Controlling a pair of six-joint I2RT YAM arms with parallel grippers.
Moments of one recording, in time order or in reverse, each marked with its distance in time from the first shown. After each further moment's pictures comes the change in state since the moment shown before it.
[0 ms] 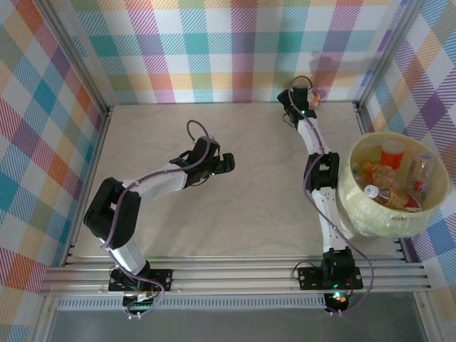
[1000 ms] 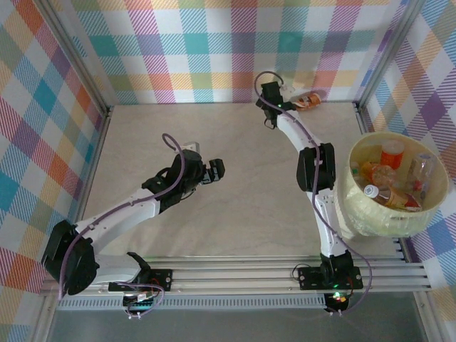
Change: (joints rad) left arm -0.071 -0.435 -0.241 -0.027 -0.096 -0.057; right arm 0.220 -0.398 -0.409 -0.209 0.435 -0.225
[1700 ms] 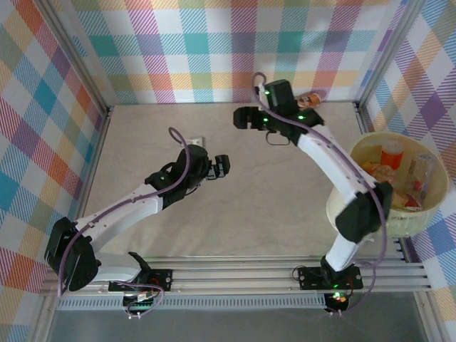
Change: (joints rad) left arm -0.046 0.018 0.104 -0.066 -0.049 0.040; right arm 0.209 -0.820 -0.653 -0.094 -0.511 -0.333
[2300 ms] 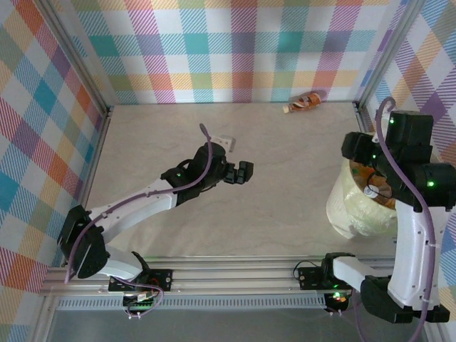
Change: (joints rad) left arm -0.106 0.093 0.112 0.051 0.105 0.195; right arm -0.451 -0.643 0.063 -0.730 0.100 -0.158
